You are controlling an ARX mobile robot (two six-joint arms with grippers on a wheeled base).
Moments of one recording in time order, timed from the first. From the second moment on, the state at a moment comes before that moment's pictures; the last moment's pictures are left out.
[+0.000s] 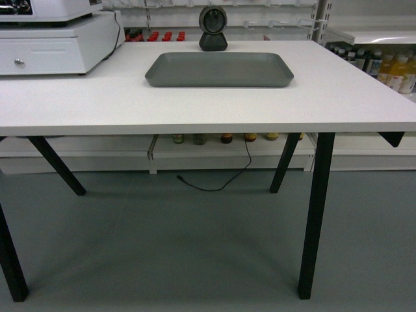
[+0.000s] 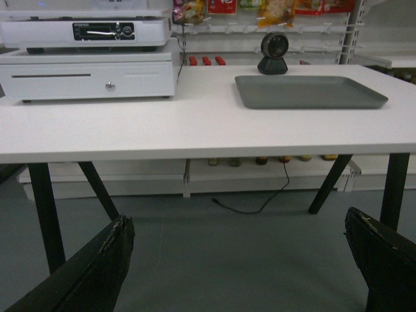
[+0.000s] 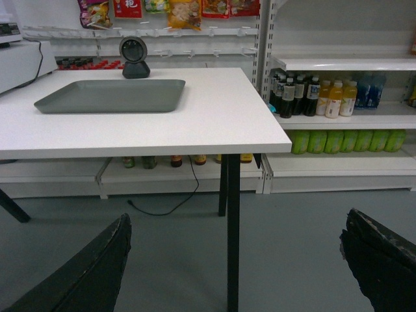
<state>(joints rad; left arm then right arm) 0.00 0.01 0.01 -0.01 0.00 -0.01 0.00 0.00 0.01 -0.01 0.00 0.00</state>
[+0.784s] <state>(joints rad) 0.00 0.01 0.01 0.00 0.00 -0.01 0.00 0.00 0.01 0.00 0.00 0.00</state>
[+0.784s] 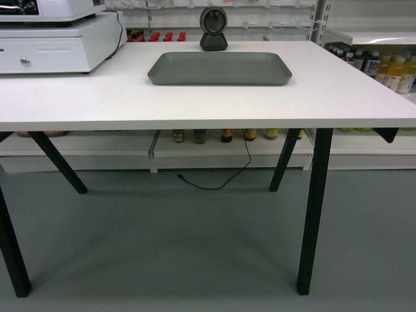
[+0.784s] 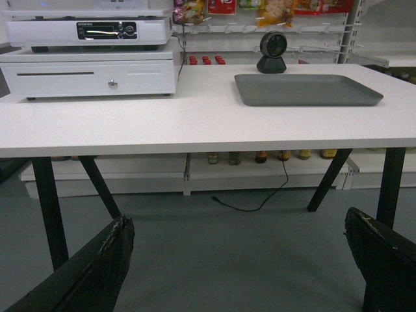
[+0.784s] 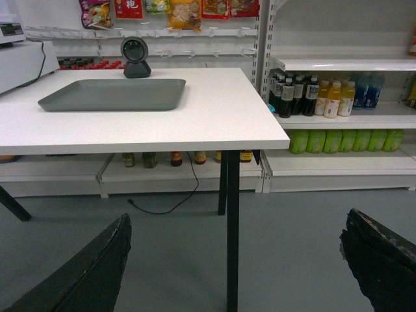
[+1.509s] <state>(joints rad) 0.00 0.01 0.01 0.00 0.00 -0.01 0.00 0.00 0.01 0.00 0.00 0.00</state>
